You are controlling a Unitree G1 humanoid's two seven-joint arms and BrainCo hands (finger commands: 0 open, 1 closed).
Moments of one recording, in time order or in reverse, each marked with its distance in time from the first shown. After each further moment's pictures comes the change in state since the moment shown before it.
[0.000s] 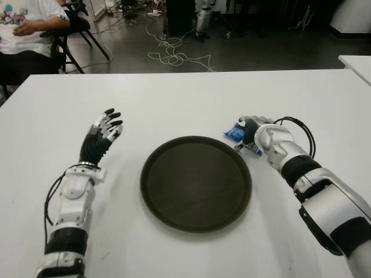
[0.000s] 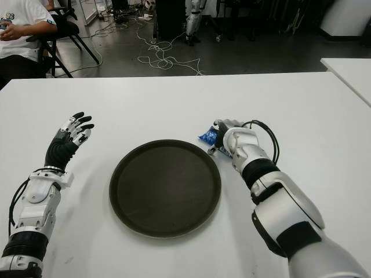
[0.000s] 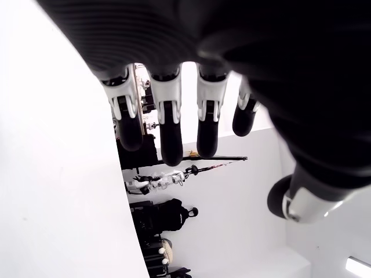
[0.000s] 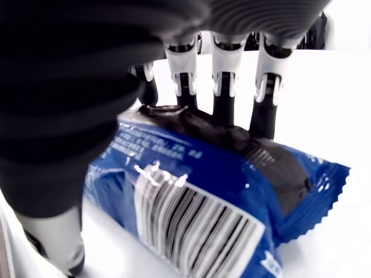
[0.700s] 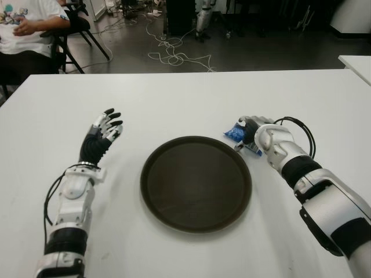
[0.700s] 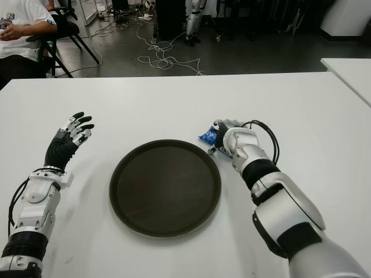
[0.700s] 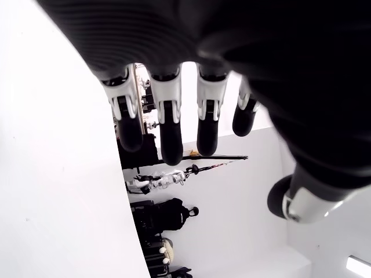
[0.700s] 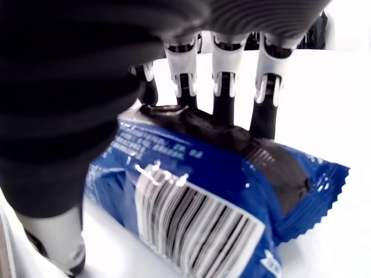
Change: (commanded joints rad) left arm 0.007 0.000 0.002 -0.013 0.000 0.008 -0.001; right arm 0.007 -0.002 -0.005 -0.015 0.002 0.019 0.002
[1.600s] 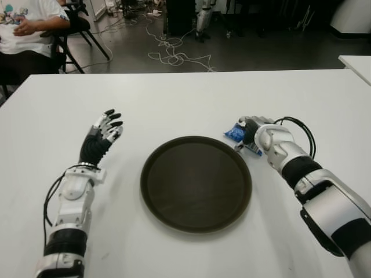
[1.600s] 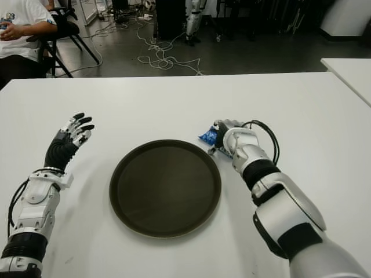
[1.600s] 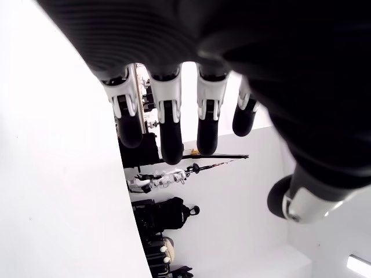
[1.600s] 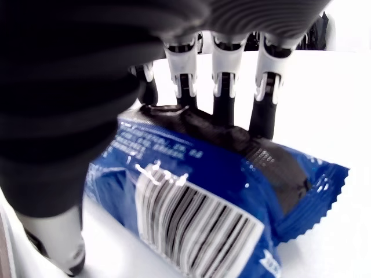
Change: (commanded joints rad) left arm -0.001 0.000 -0.002 0.006 0.011 -0.016 0.005; right arm 0.009 -0.006 0.001 -0.005 -0.003 -0.012 -0.018
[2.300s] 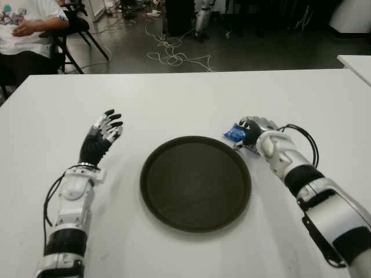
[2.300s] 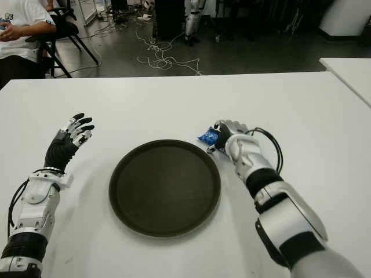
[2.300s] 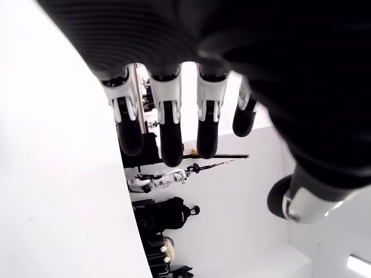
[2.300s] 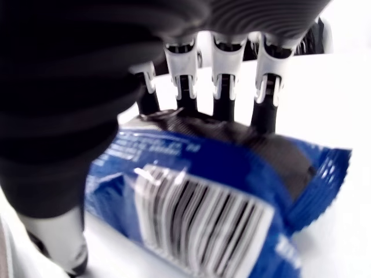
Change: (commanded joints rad) left arm -0.001 -0.004 0.004 0.001 -0.009 0.013 -0.001; right arm 0.059 -0.007 -0.121 -0.028 0.072 -0.145 -0.287
